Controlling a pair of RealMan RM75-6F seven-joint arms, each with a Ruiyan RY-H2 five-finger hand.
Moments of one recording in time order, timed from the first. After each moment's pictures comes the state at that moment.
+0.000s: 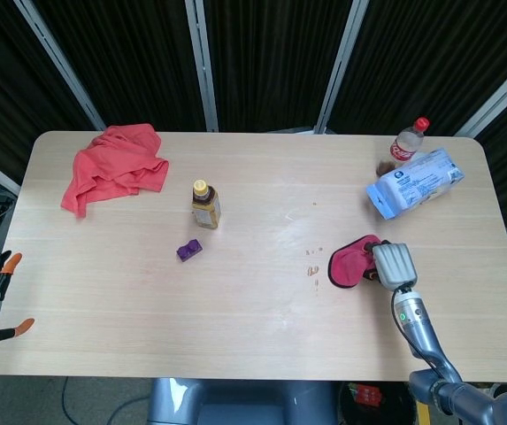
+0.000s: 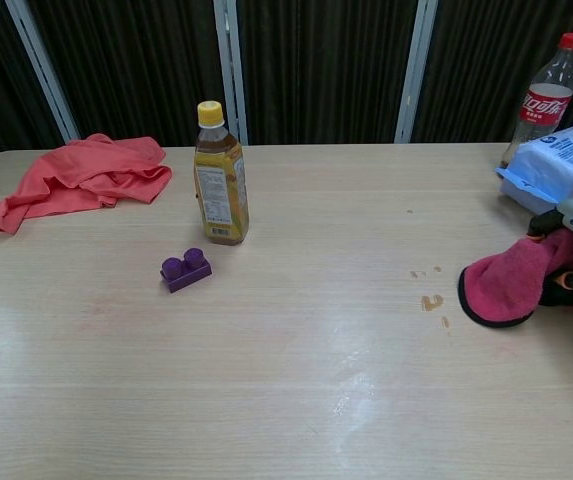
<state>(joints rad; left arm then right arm) -0.07 -1.08 -0.02 -1.74 1.41 1.43 0.19 0.48 -1.73 0.13 -0.87 -1.37 1.09 -0.04</state>
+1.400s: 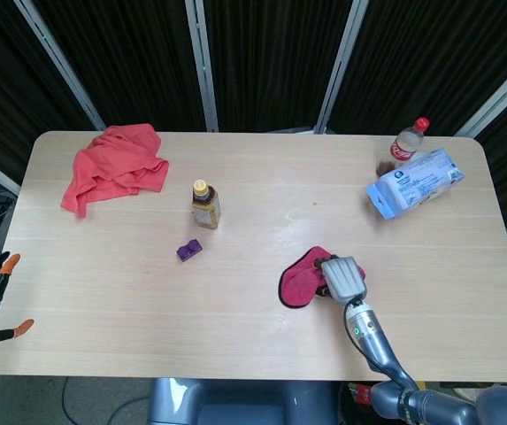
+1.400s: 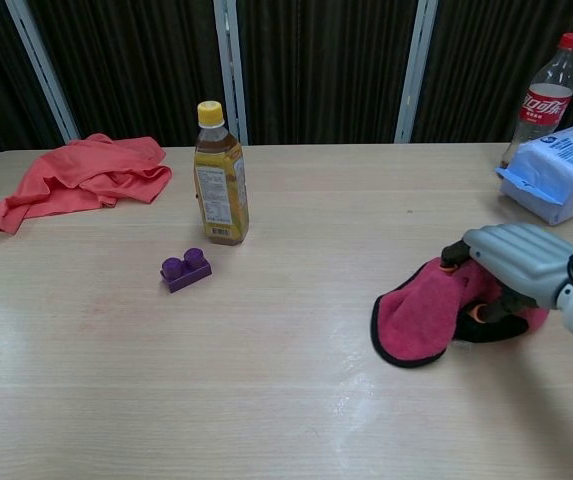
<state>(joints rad) -0.07 -1.07 -0.02 -1.75 1.39 1.41 0.18 0.50 -1.80 0.13 -1.11 -1.31 1.09 -0.31</state>
